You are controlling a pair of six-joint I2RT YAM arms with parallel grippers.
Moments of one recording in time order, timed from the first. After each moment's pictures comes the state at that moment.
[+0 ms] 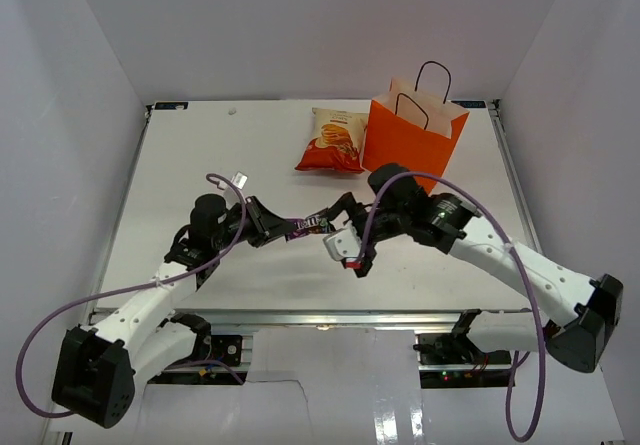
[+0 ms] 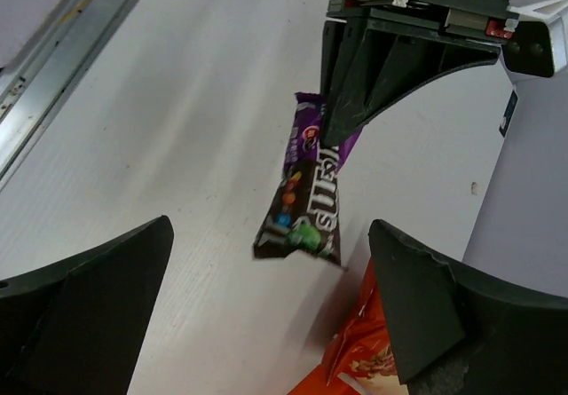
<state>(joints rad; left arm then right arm) -0.34 0.98 0.50 0.11 0.54 -0.98 0.84 1.17 1.18 -0.75 -0.66 -1.34</state>
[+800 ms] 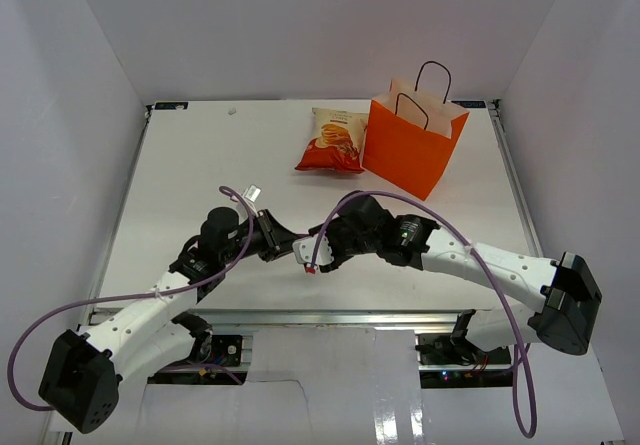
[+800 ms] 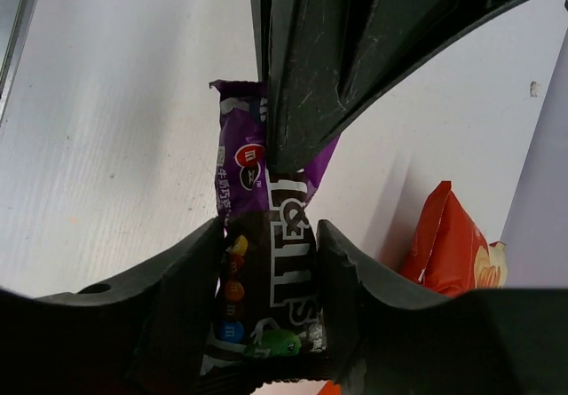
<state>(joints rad) -0.56 0.89 0.45 0.10 0.45 -1.08 1.05 1.31 1.02 -0.40 -0.22 -1.02</state>
